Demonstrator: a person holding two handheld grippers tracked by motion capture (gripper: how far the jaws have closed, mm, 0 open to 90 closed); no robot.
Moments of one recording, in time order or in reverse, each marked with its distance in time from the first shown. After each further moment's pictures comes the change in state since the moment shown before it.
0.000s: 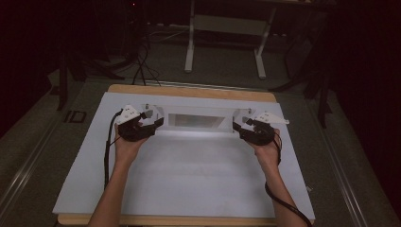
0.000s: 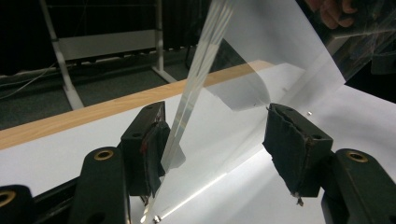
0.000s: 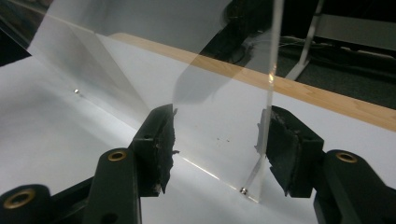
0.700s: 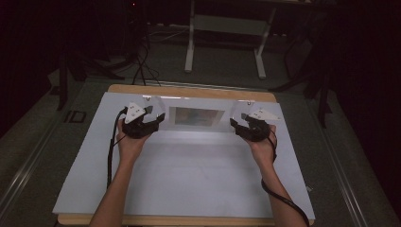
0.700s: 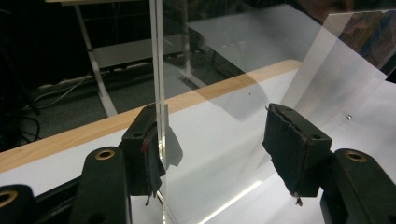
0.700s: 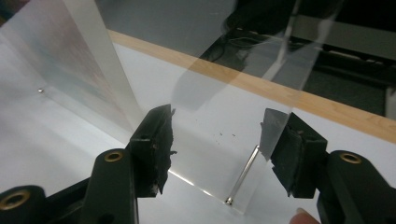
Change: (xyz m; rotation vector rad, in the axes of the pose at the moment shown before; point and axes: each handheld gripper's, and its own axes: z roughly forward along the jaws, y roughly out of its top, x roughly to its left) left arm -0.005 0.005 0.013 -0.007 0.123 0.058; right arm 0.004 0.005 0.018 0.012 -0.100 -0.034
